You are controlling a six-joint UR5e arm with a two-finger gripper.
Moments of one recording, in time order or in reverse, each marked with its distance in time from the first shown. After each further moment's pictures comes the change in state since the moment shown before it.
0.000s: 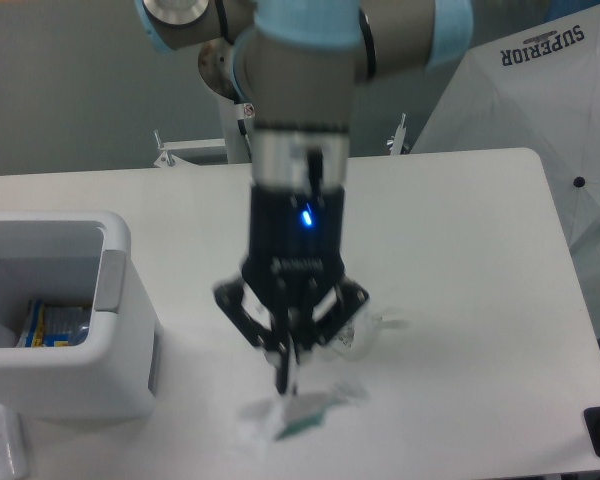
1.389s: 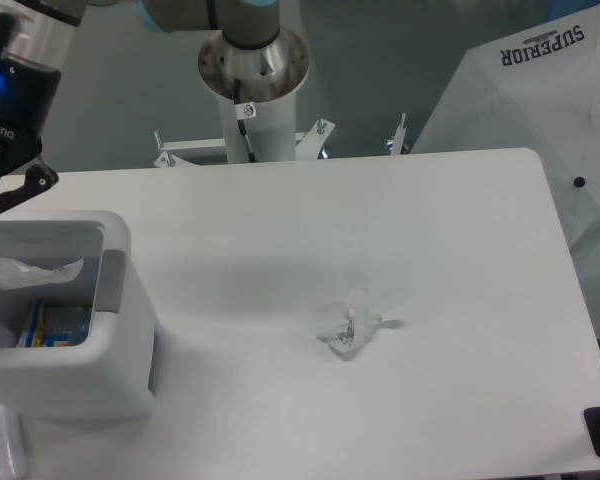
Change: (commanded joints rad) arm -0.302 0.164 -0.334 0.000 -0.045 -0.094
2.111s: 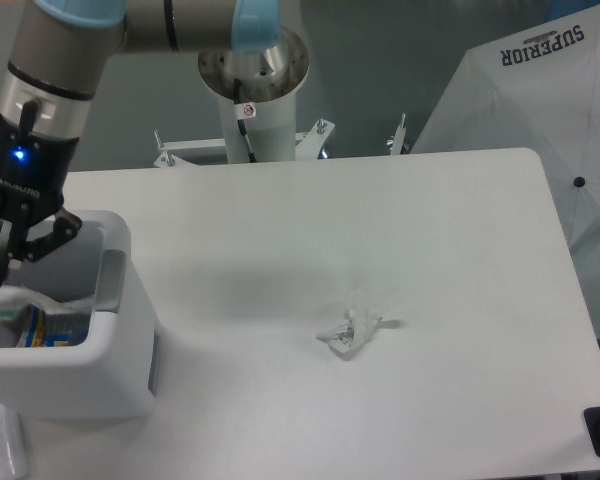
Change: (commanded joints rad) arm 0.002 -0.058 -0.034 0.000 0.012 0.049
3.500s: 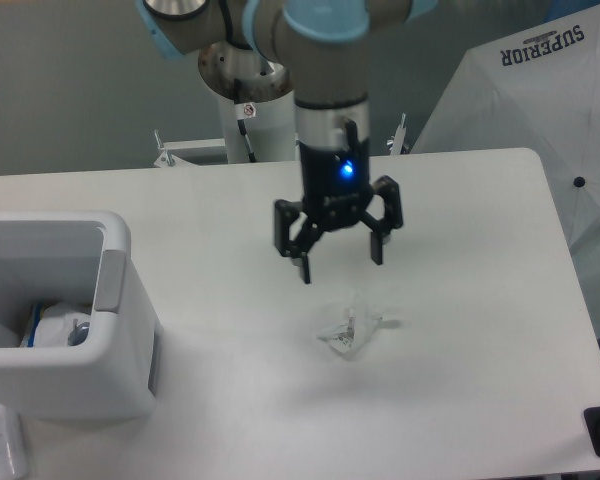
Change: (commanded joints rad) arm 0.492 -0.024 -0.209 -0.009 0.376 0.330
